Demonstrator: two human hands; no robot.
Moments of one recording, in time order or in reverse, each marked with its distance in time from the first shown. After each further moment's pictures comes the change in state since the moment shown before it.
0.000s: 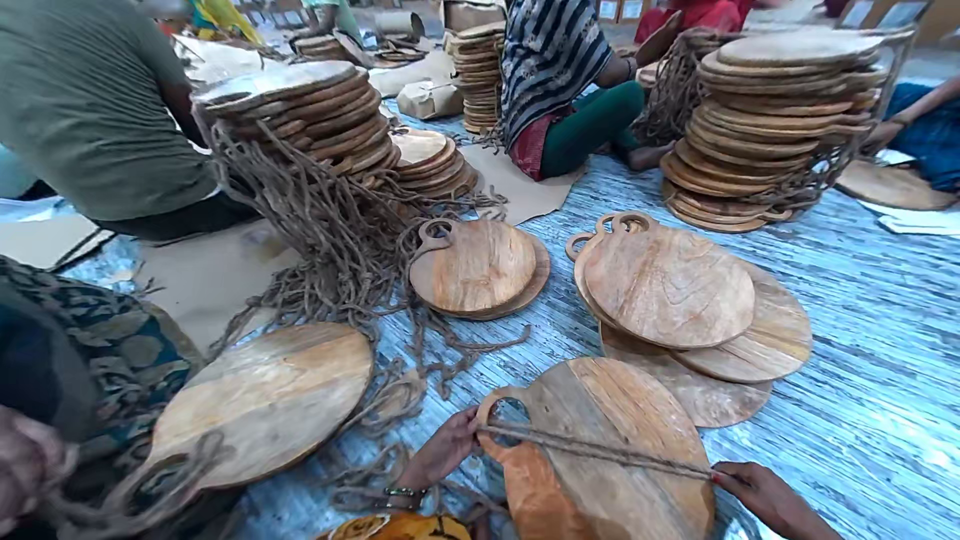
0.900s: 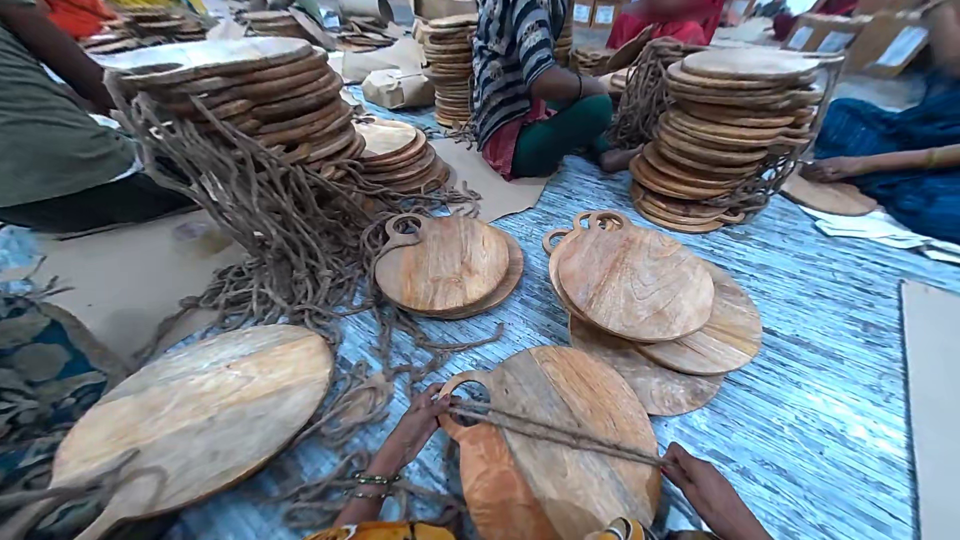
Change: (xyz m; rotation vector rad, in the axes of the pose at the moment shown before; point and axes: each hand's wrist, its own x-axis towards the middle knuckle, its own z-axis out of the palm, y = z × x) left_hand 0.022 0.024 0.022 0.235 0.394 -0.014; right_hand -0.023 -0.056 0.021 0.001 0.086 0.106
